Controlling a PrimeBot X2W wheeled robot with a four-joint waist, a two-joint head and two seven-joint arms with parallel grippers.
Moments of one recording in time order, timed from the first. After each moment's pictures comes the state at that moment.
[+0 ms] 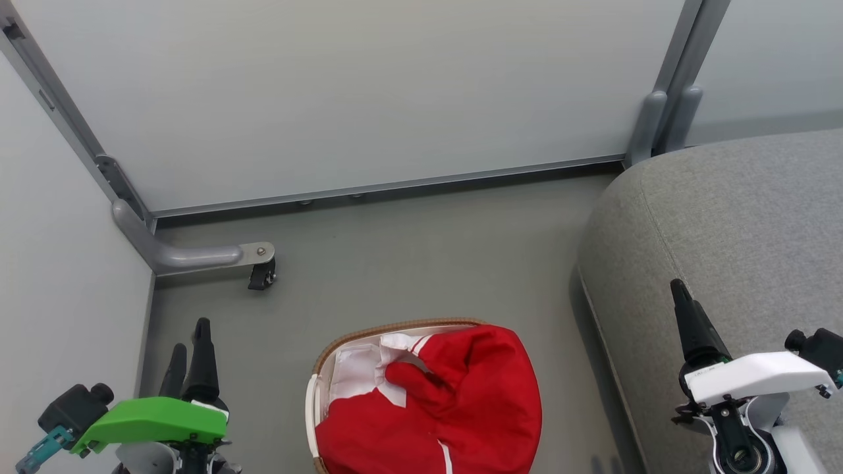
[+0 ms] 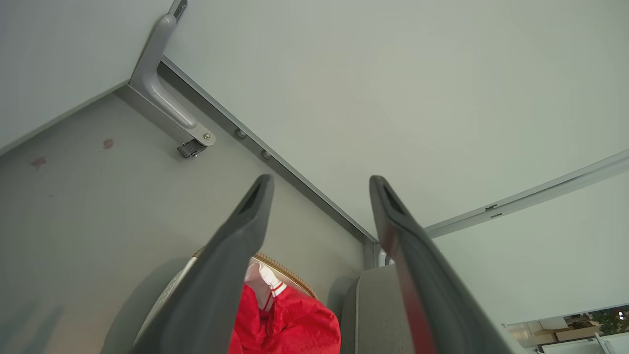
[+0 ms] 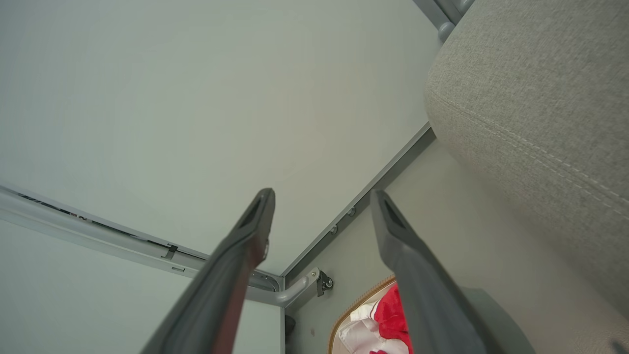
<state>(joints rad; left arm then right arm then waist) -0.08 0.06 0.03 0.30 -0.97 -0.11 -0.04 -0.11 -0.08 -0.03 0.23 1.06 0.13 -0.03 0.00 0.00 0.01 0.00</state>
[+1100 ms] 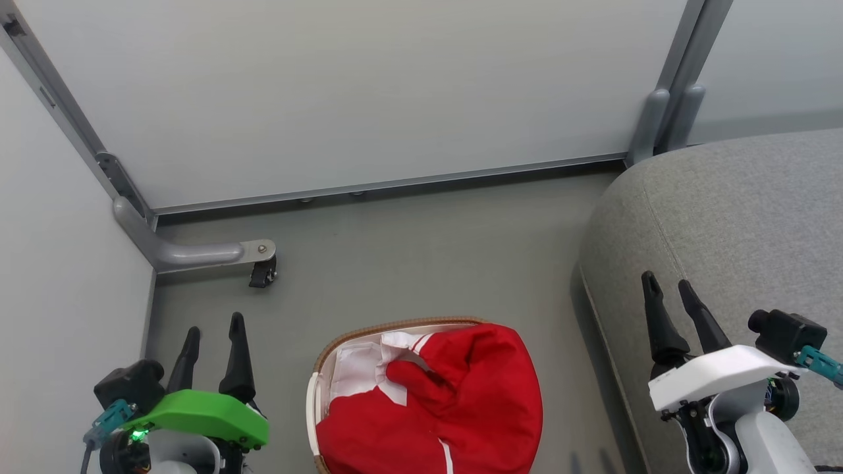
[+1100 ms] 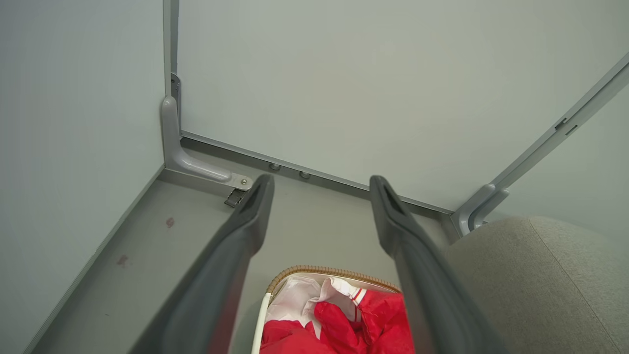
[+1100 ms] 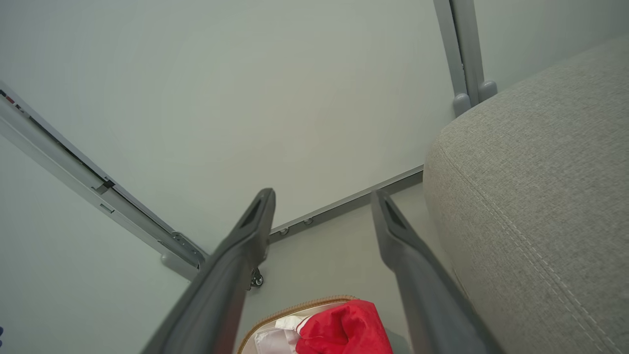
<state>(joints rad) -0.10 0.08 -0.06 0.34 -0.54 -0.08 -0.14 -0.13 -0.08 0.03 0.24 0.62 0.13 -0.14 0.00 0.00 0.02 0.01</state>
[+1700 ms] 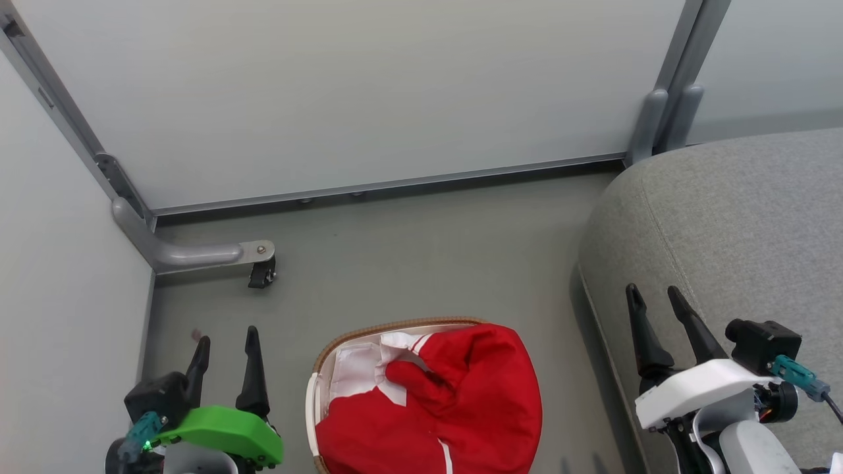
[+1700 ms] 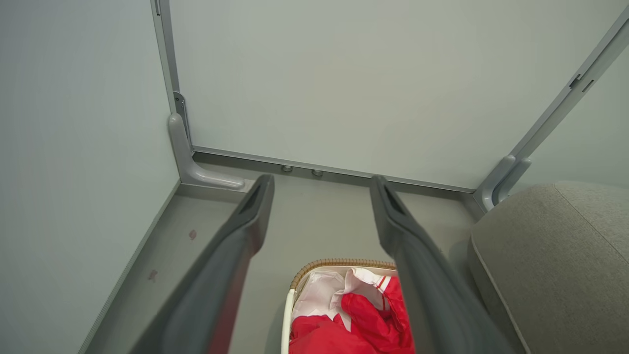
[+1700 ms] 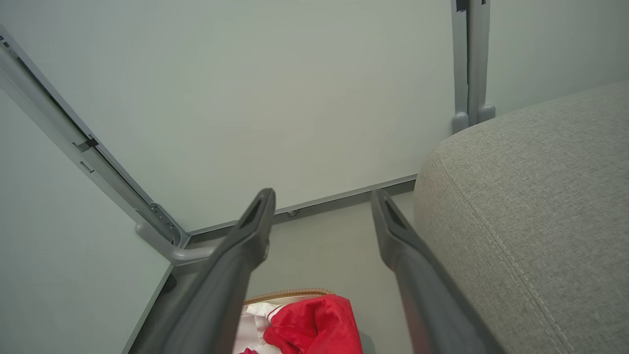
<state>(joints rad) -0.07 0.06 -0.08 0.35 -0.37 -0.07 -0.18 -0.12 -0.08 0.05 0.25 0.45 0.13 -0.18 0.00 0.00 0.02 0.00</state>
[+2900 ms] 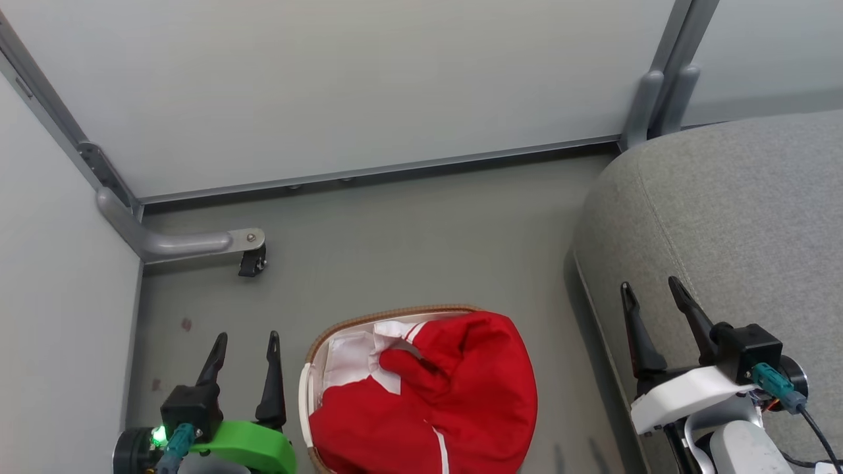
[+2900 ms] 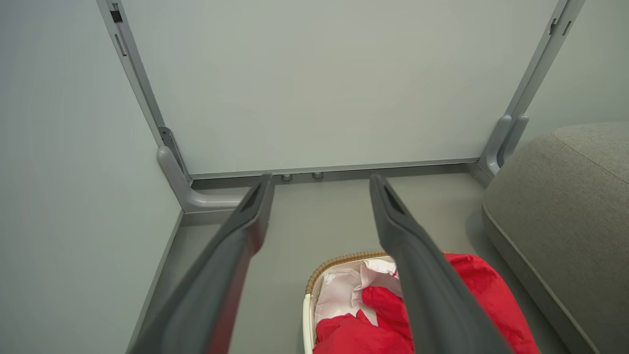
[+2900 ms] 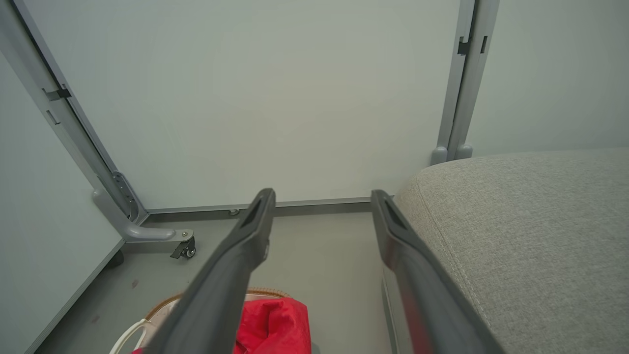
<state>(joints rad) -0.04 0.05 -0.09 0.33 -0.16 -0.09 -0.26 -0.11 -0.05 0.02 0.23 0.18 0.13 -0.26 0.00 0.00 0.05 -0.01</state>
